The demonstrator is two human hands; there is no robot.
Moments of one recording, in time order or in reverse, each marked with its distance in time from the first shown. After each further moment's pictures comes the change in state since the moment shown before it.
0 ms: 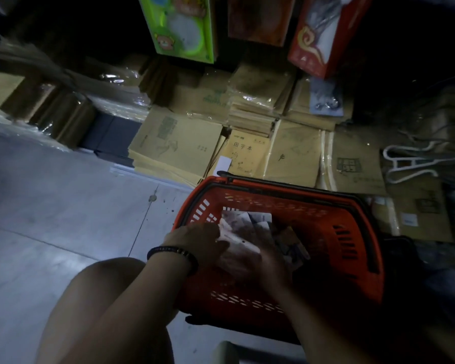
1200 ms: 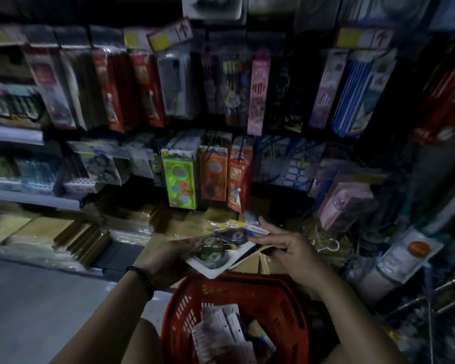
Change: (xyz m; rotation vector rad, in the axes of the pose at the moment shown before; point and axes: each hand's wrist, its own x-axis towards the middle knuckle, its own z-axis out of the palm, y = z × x) left_hand -0.240 0.057 -0.082 -1.408 -0.041 0.594; right_hand -0.234 -0.213 -0.307 0.192 0.240 -0.659
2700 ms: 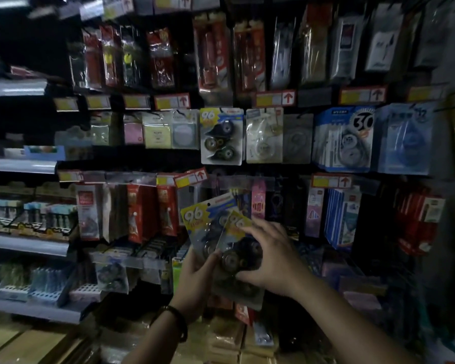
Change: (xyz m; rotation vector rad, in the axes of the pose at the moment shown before) left_hand -0.017 0.165 0.121 0.126 0.196 0.869; right_hand 0.104 -0.225 -0.063 -0.686 0.198 -0.274
